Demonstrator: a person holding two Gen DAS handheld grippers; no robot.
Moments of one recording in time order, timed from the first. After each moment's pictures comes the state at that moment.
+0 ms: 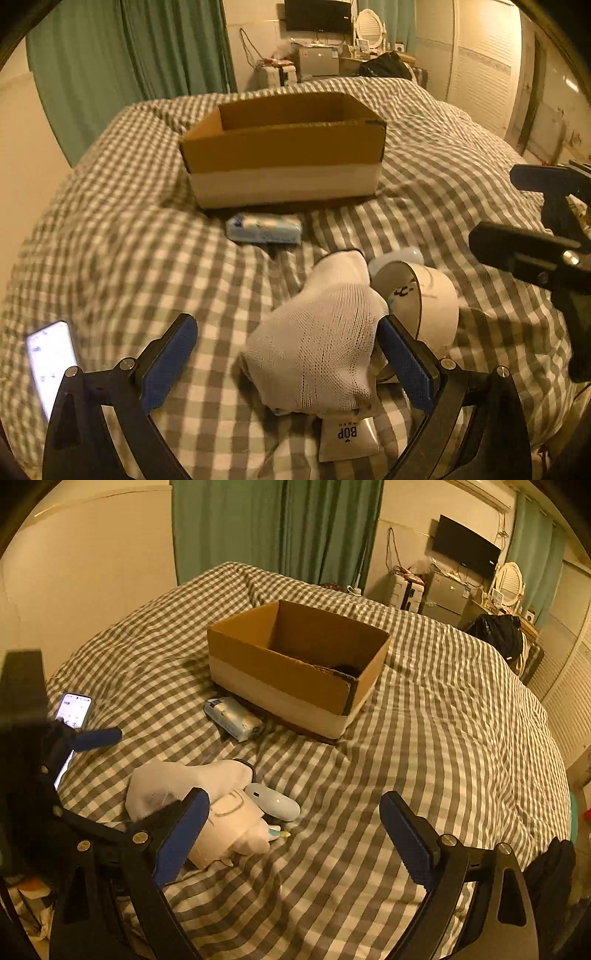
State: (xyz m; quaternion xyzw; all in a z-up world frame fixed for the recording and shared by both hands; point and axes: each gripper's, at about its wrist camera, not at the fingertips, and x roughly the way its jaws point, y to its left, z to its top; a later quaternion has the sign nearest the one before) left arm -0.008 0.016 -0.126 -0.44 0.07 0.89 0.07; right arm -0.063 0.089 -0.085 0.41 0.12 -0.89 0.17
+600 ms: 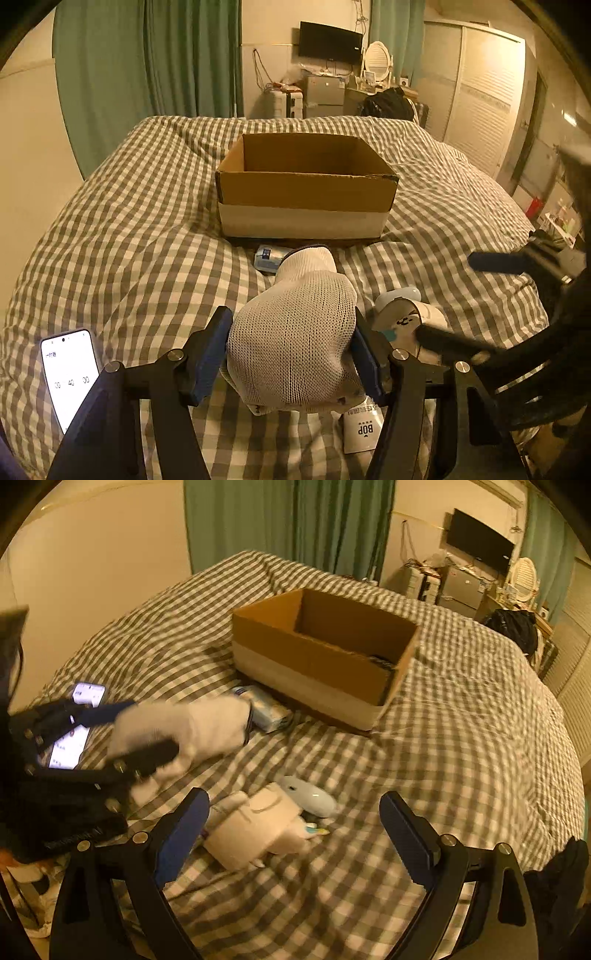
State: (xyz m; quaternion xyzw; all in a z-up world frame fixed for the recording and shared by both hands) left arm 0.004 -0.025 -0.091 -0.40 0.02 0.91 0.07; right arm -0.061 0.061 -0.104 0.43 0.12 -0.87 0.20
